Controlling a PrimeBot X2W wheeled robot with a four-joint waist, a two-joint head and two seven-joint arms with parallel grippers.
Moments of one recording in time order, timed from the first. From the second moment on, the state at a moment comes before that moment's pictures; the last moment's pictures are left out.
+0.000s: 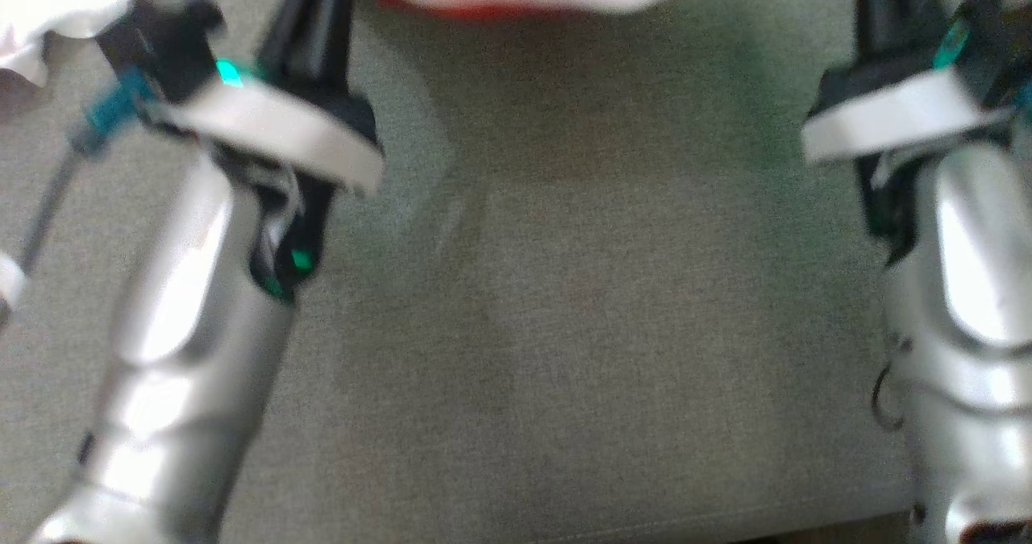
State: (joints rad) left arm -0.75 0.18 -0.39 0.29 -0.63 -0.11 0.01; right arm -0.68 -0.11 0.08 0.31 -0.02 0.12 -0.17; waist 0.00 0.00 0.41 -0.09
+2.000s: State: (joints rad) left arm -0.61 0.04 -0.63 0.41 -0.98 0.12 -0.15; right arm -0.90 -0.26 0.22 0.69 -0.01 0.12 0.09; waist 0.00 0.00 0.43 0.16
